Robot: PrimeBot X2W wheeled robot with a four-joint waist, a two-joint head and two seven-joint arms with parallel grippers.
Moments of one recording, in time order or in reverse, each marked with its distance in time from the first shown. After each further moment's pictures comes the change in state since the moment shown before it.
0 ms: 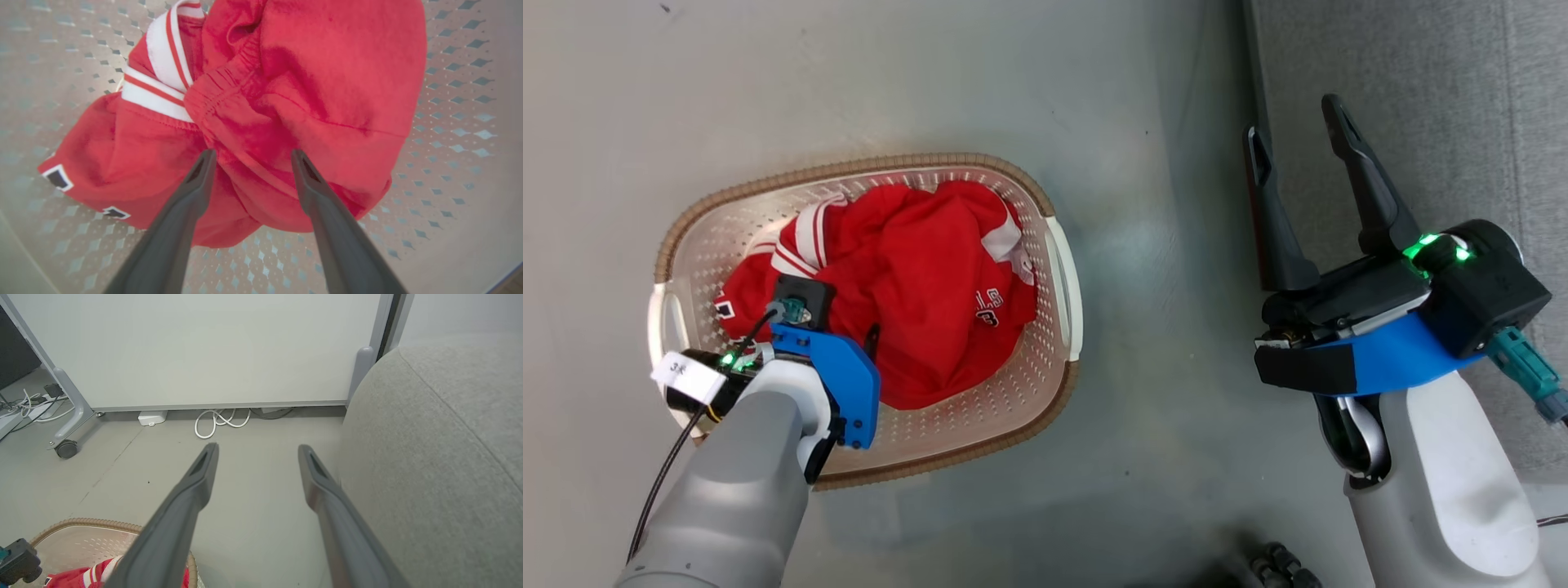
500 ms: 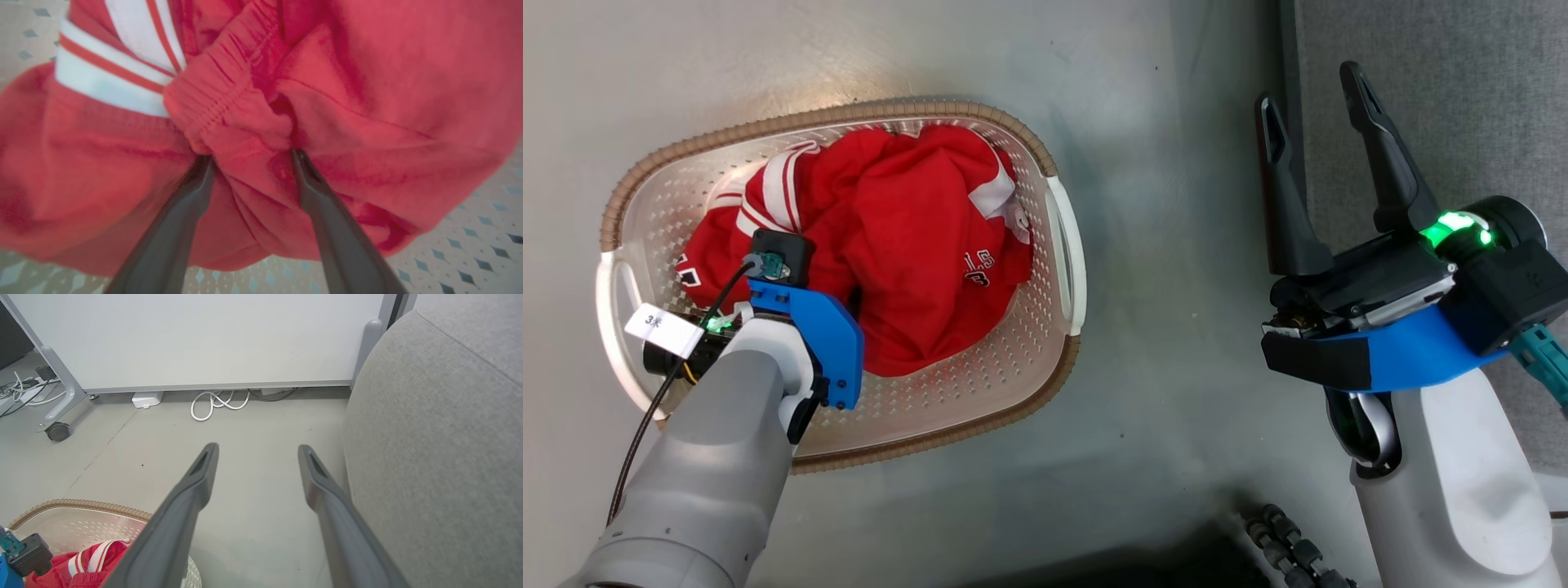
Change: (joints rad) left arm -0.089 0.016 -0.028 0.023 -0.057 0.000 0.048; right arm -0.021 0.000 -0.004 -0.059 -0.013 0.000 0.000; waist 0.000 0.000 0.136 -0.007
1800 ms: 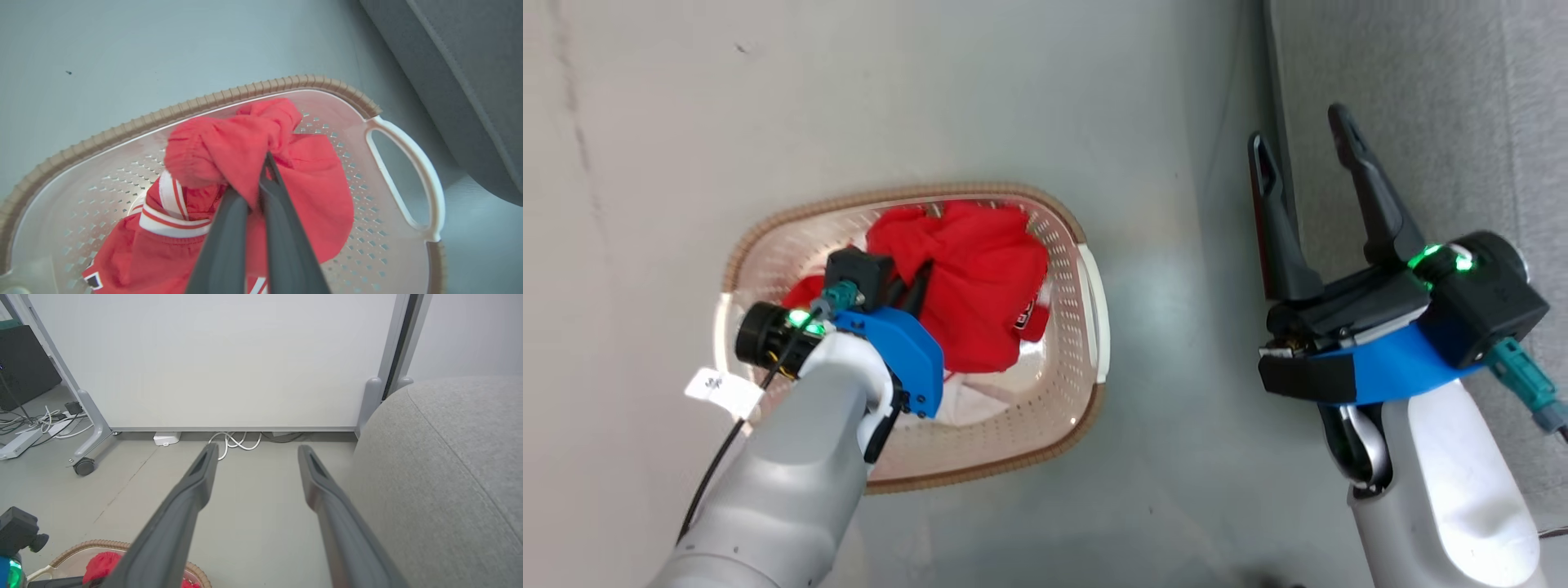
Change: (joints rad) left arm 0.039 -0.080 -0.095 -0.080 -0.060 0.000 -0.267; right arm 0.037 0.000 -0.008 0.048 -0.010 0.000 0.000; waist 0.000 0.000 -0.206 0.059
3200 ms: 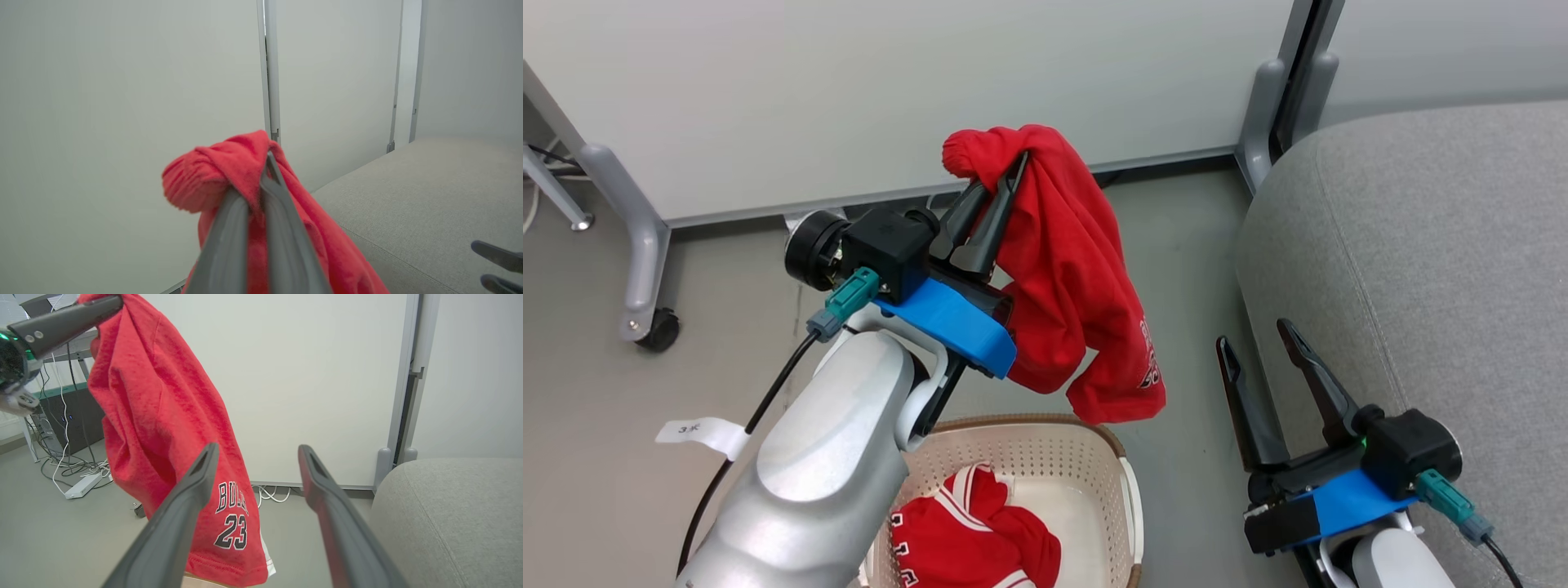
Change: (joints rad) left arm 0.167 0.046 0.190 -0.710 0.186 0.005 -0.011; right arm 0.285 0.000 0.033 0.109 0.045 0.001 0.000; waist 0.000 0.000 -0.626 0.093
